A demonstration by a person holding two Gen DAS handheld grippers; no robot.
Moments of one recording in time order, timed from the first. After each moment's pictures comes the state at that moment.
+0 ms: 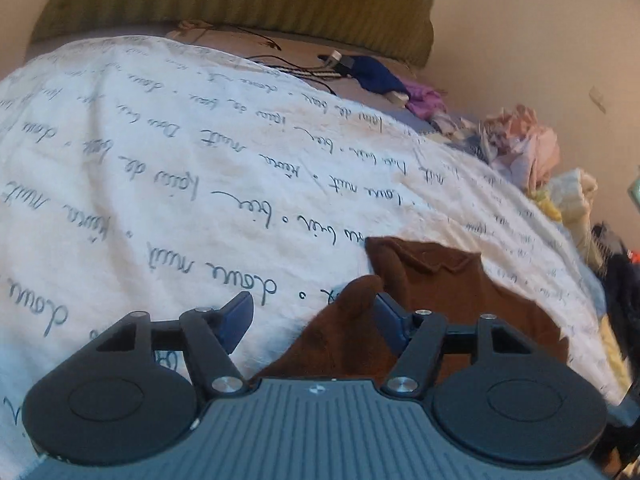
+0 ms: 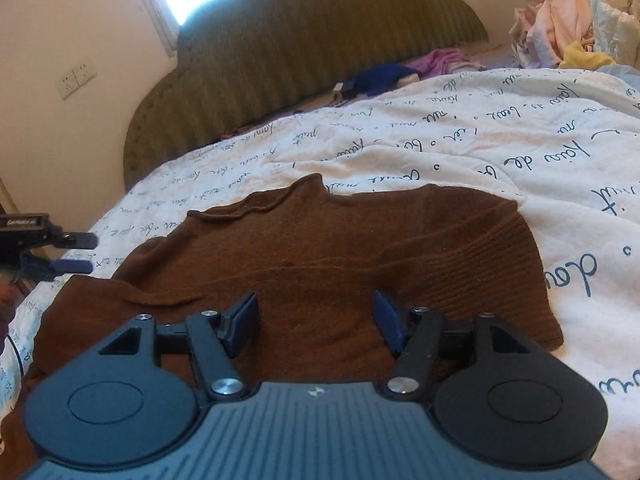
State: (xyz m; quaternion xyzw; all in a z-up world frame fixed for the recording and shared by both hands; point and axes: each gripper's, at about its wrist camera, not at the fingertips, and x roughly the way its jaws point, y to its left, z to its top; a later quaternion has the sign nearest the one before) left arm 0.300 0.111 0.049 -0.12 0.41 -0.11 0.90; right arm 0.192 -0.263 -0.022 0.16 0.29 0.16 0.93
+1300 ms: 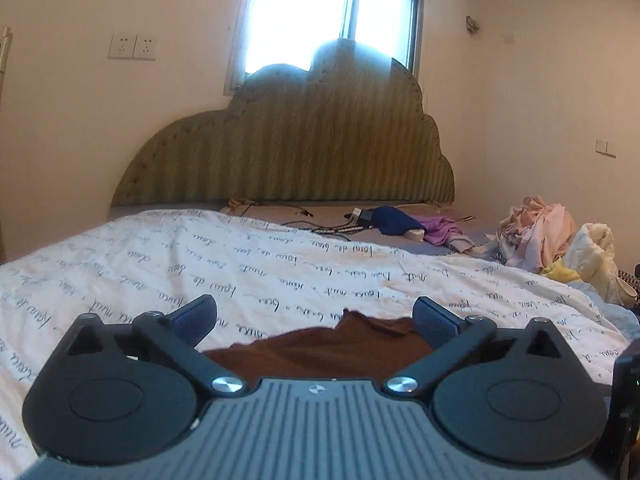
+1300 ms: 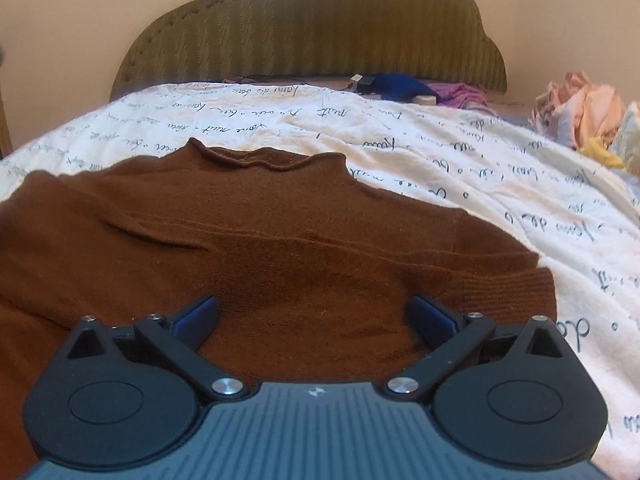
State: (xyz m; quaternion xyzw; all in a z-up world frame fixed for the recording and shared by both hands) left arm 0.103 0.038 0.100 -0.06 0.15 0.02 0.99; right arm 0.193 -0.208 -0.022 -0.01 0.31 0.12 0.94
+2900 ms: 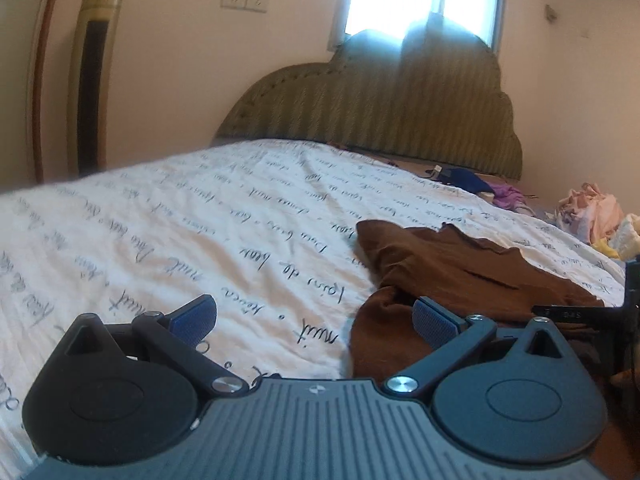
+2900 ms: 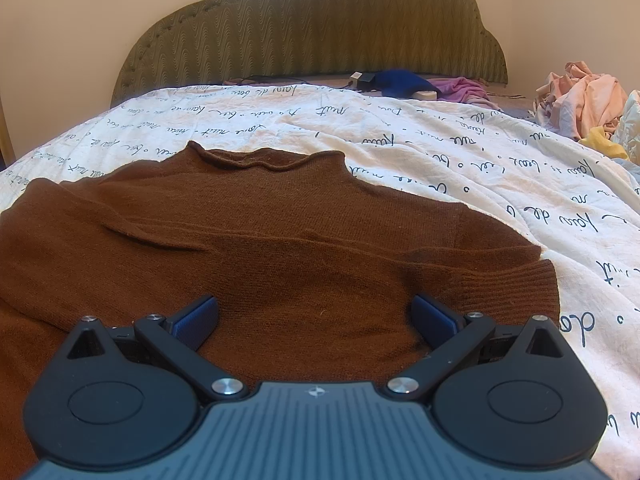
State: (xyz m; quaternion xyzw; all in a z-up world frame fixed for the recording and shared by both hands) left arm -0.036 0.122 0.058 -0.12 0.22 0.12 0.96; right arm 0.192 -0.204 -0.021 -0.02 0.31 0.12 0.94
